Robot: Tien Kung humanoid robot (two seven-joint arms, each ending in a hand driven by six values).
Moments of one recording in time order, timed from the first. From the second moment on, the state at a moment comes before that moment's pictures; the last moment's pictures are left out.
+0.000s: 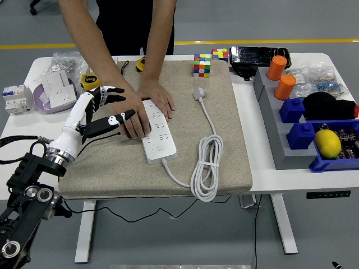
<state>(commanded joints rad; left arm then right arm) -0.09 0.11 -1.34 -1.50 1.42 0.00 -0.06 0.11 -0.15 1.44 0.18 -1.46 0.01 -0.09</state>
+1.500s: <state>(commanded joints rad) -0.08 0.11 -1.46 -1.44 1.68 -0.04 -0.01 0.10 -0.15 1.45 0.18 -1.46 0.02 -0.10</state>
